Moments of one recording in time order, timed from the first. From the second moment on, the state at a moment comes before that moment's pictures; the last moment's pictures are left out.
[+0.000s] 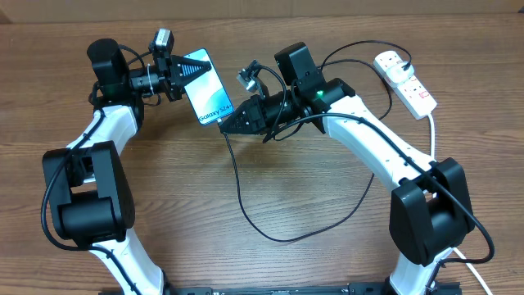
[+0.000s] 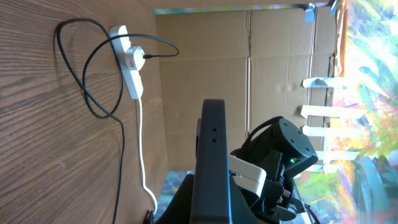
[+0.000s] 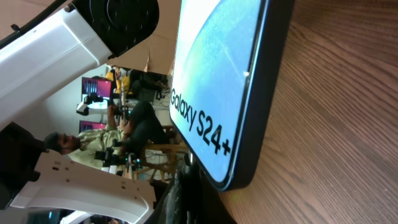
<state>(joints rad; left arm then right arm) 0.14 2.01 1.27 0.55 1.50 -1.31 0.51 1.93 1.54 -0.50 -1.09 0.42</state>
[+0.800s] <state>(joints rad) 0.14 2.01 1.27 0.55 1.50 -1.31 0.50 1.93 1.54 -0.51 -1.09 0.46</state>
